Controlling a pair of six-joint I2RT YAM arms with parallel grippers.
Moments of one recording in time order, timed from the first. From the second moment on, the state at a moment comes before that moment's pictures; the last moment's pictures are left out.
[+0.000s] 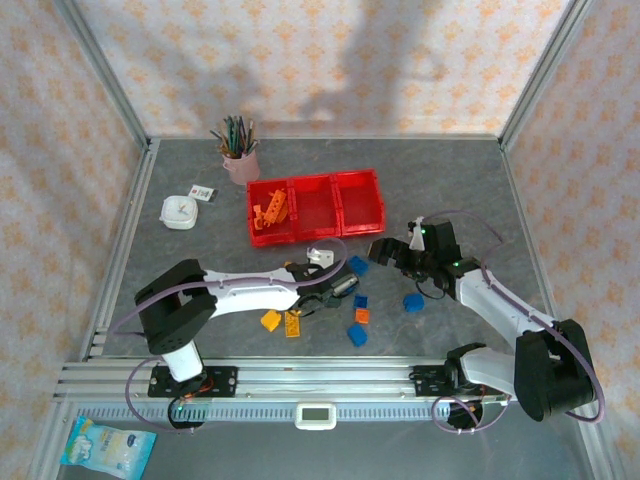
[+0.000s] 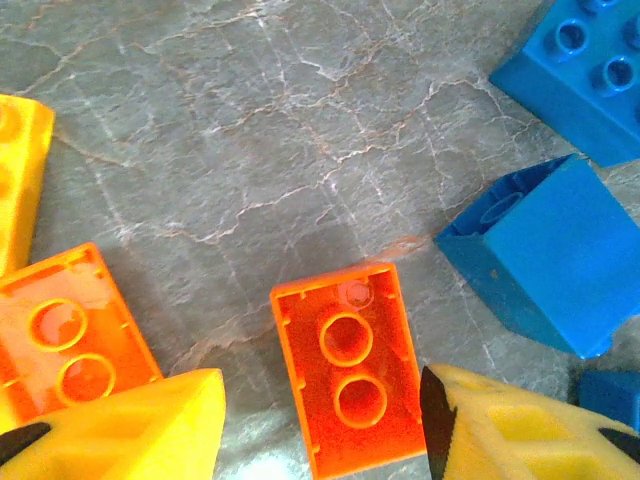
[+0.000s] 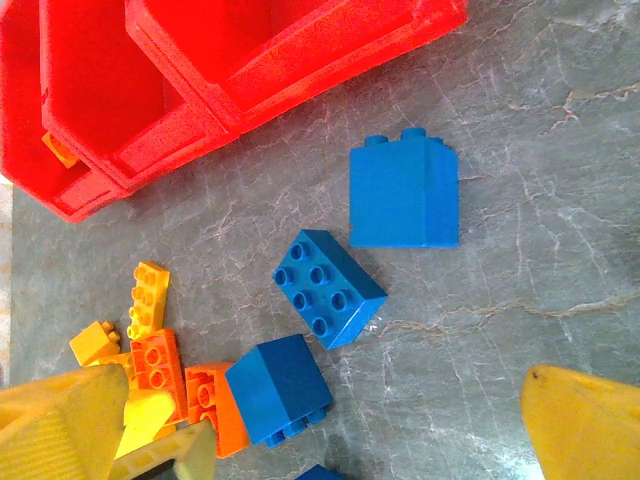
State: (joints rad) left arm -1.02 1.70 1.02 -0.53 -0.35 -0.96; right arm 0.29 1.16 0.57 -0.23 -0.41 0.63
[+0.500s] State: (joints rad) left arm -1.03 1.74 1.04 -0.52 -0.36 -0.99; right arm 0.29 1.17 0.57 -0.23 -0.42 0.63
